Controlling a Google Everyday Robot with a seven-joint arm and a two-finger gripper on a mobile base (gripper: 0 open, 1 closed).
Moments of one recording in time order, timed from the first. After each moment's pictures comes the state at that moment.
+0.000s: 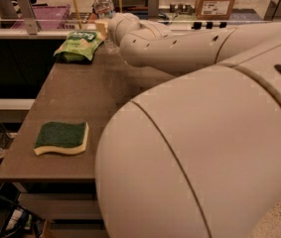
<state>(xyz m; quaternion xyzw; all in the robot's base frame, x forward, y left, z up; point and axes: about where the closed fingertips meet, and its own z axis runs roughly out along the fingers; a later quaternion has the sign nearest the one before) 0.834 0.085 0.944 -0.20 0.72 0.11 0.66</state>
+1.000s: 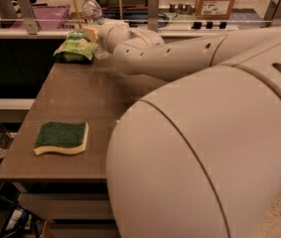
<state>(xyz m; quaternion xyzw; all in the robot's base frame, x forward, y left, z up) 0.822 0.119 0.931 -0.22 0.70 0.15 0.66</state>
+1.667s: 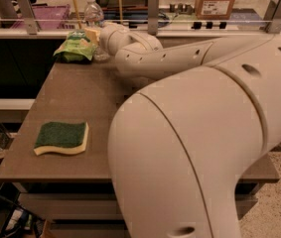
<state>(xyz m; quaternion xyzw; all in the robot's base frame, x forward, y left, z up) 0.845 0.123 0.913 -0.20 0.70 0.18 0.66</state>
